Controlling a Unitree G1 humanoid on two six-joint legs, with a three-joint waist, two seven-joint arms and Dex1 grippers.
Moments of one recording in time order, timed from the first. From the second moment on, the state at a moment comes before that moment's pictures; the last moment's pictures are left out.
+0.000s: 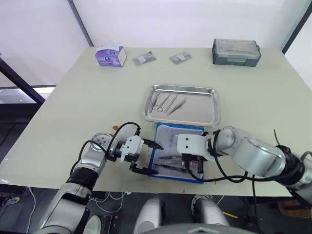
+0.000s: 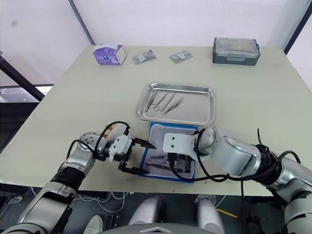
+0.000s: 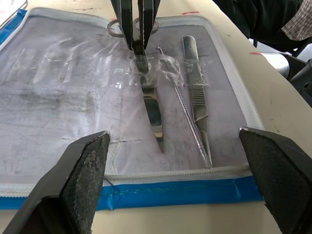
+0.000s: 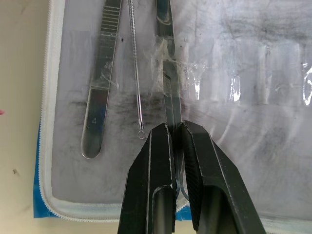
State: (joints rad) left arm -0.41 0.60 -0.28 0.51 -0.28 -0.37 -1.57; right arm -0.82 -0.70 0.87 -0.62 0.16 1.28 0.82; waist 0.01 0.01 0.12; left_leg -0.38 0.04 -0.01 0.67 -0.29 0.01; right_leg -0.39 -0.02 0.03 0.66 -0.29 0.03
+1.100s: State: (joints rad) left arm -0.45 0.57 -0.31 0.56 -0.28 -0.39 -1.57; right arm -0.24 -1.07 0.44 -0.50 0.14 0.53 0.90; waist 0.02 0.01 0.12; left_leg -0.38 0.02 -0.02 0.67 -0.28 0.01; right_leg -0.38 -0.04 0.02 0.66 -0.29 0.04
